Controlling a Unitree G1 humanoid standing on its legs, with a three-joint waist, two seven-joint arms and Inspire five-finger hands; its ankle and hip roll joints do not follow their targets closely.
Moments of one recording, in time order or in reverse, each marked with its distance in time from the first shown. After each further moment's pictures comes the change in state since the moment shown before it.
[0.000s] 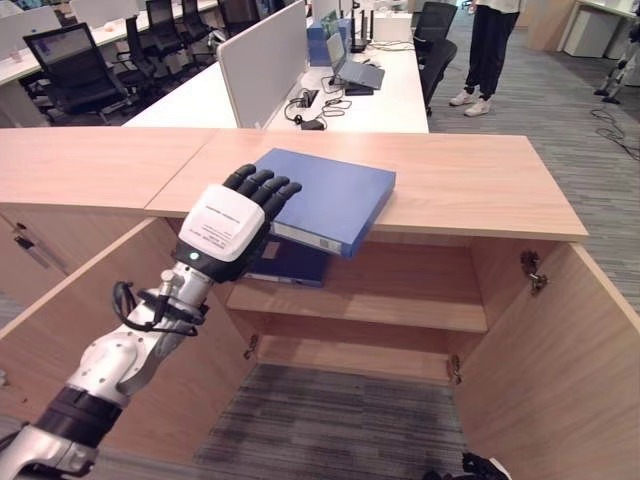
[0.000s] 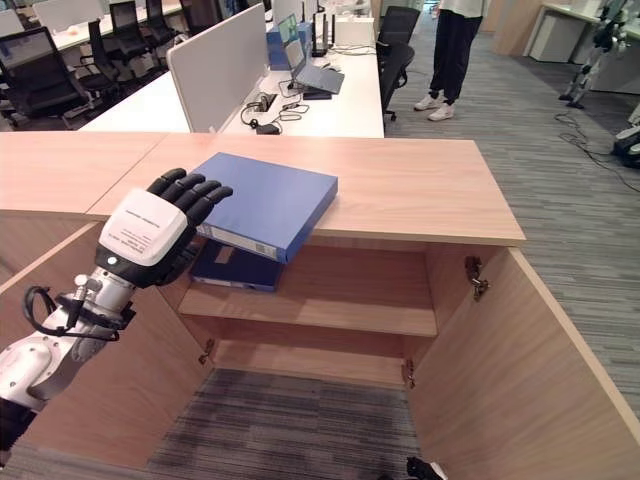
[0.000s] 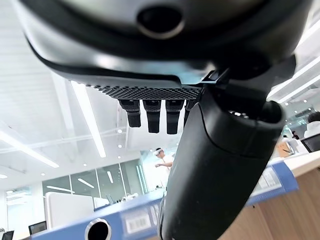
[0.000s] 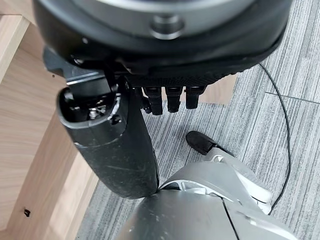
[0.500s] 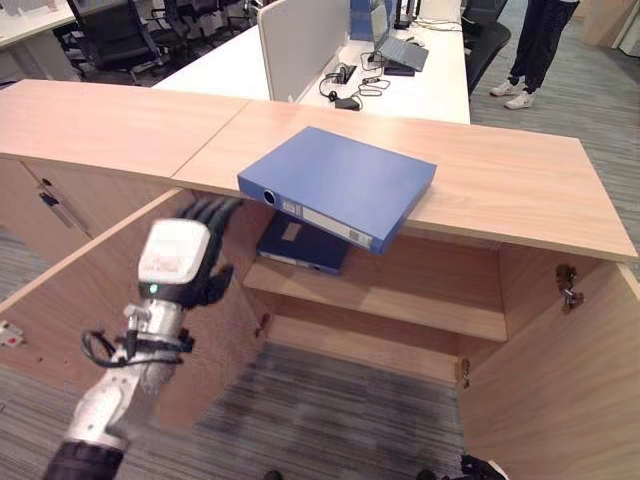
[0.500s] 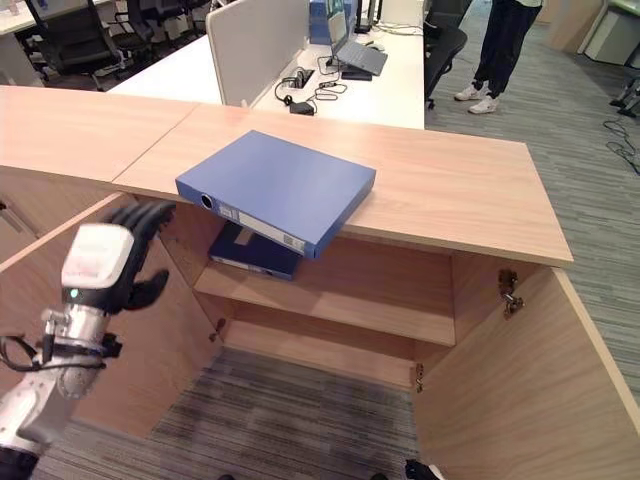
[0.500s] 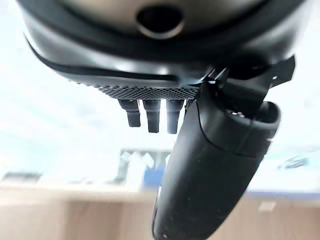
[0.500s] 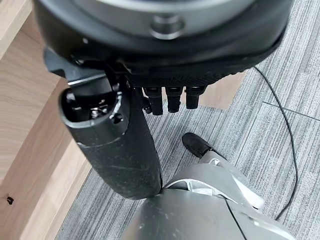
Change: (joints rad) left arm 0.217 -0.116 0.240 -0.117 -0.127 0.022 -0.018; right arm 0.000 0.014 -0.011 -0.001 0.010 0.020 -0.004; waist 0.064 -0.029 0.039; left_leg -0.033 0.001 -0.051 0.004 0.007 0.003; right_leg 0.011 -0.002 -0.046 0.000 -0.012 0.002
